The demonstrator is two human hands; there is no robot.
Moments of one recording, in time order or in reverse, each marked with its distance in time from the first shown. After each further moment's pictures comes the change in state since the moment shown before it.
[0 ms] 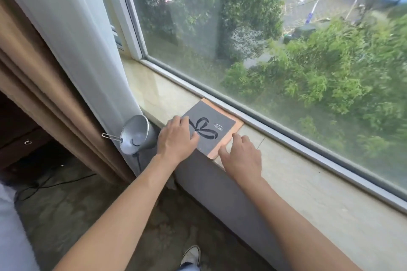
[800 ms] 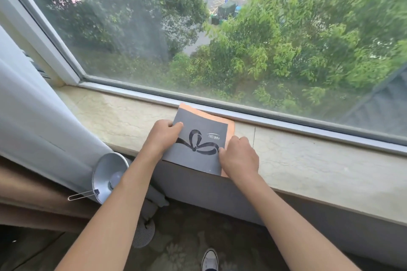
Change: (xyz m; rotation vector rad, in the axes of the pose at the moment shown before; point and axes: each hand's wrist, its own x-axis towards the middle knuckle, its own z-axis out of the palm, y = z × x) left_hand 0.109 -0.022 0.001 -0.750 -0.439 -0.109; right_hand 0.032 -0.033 0.020 0.094 0.036 0.476
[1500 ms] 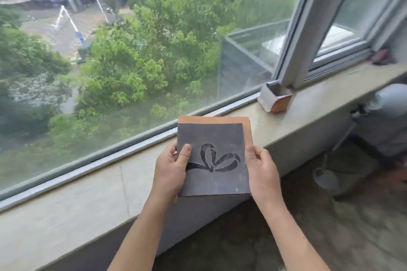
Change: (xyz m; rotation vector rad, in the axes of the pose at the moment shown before) left_hand -0.181 0.130 0.260 -0.343 -0.688 0.320; right_hand -0.160 0.271 -0.107 1.088 0.709 0.455
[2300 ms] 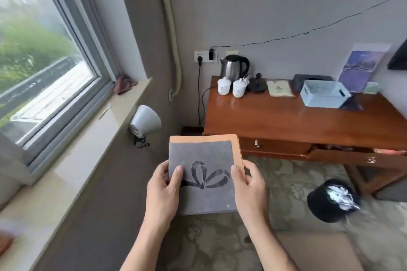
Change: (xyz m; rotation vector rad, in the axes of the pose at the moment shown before) left_hand -0.071 -0.052 0.579 0.375 -0.796 0.273; right_hand 0.037 0.137 -0.490 0.096 1.091 0.189
